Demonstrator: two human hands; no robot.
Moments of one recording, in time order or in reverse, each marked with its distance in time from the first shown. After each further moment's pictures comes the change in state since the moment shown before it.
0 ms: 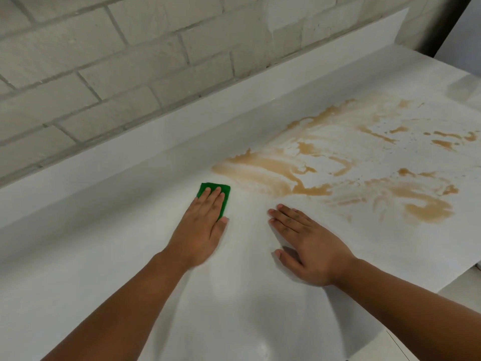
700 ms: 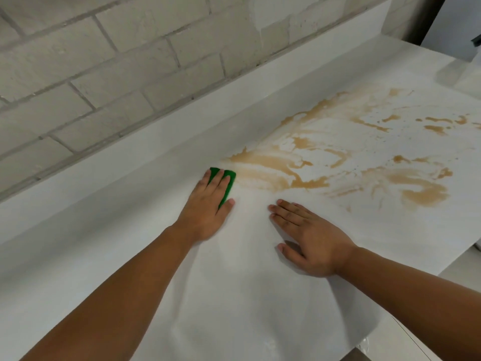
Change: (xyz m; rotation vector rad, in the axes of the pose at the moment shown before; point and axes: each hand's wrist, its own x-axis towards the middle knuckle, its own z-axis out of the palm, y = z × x) left_hand 0.054 -0.016 0.000 0.138 -0.031 0.085; right_hand 0.000 -0.001 0.001 0.015 0.027 0.013
